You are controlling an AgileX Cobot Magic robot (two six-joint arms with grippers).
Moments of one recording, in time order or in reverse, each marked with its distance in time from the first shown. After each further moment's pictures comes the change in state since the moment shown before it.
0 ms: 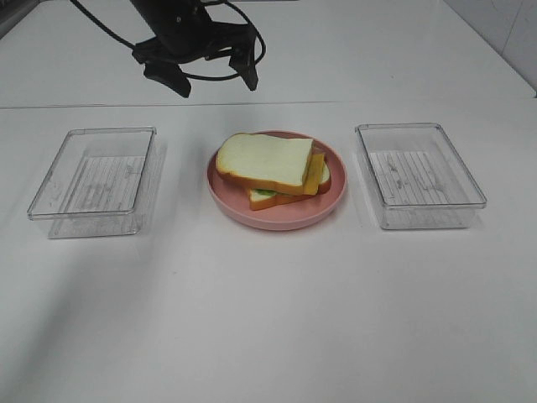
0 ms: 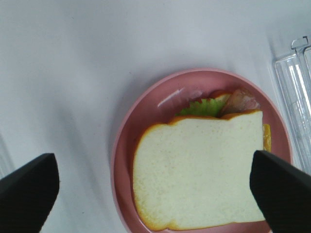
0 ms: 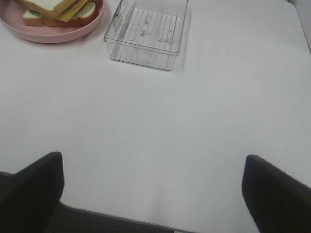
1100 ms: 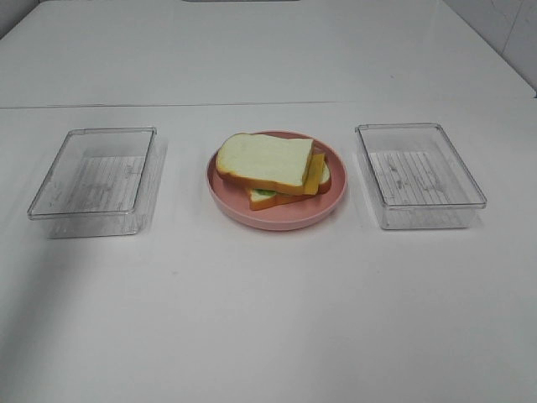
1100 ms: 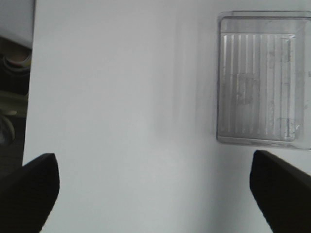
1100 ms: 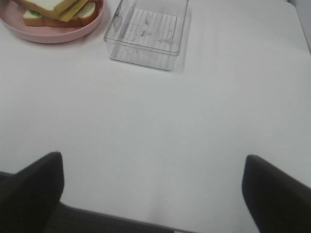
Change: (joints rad) left arm 0.377 -0.933 0.963 0.389 0.001 -0.013; right arm 0.000 0.000 0.000 0.000 0.000 0.000
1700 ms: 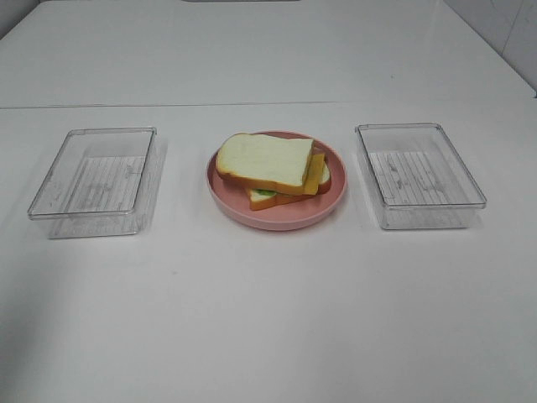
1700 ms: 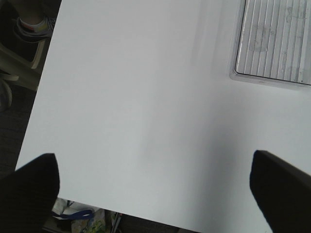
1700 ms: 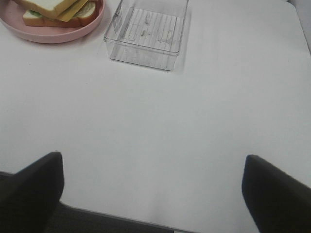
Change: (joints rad) left arm 0.077 -0.536 0.444 -0.030 0.002 -0.037; right arm 0.000 0.000 0.000 0.000 0.000 0.000
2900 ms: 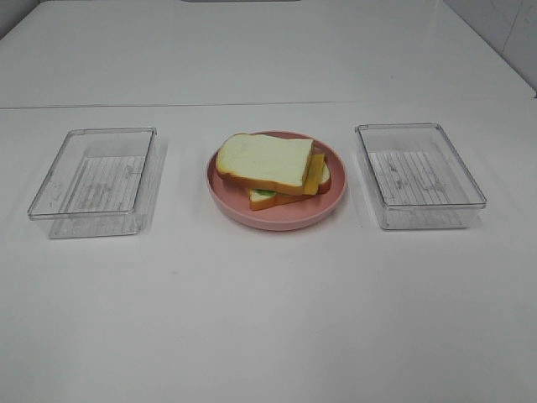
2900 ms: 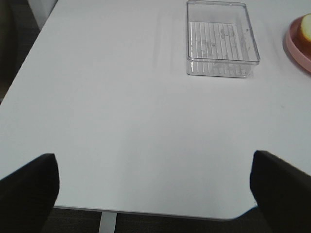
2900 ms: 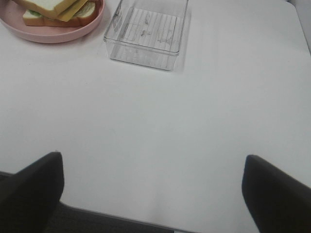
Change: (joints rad) left arm -0.019 -1.028 0.549 -0.118 0.008 0.096; right arm 0.000 0.000 0.000 0.000 0.000 0.000
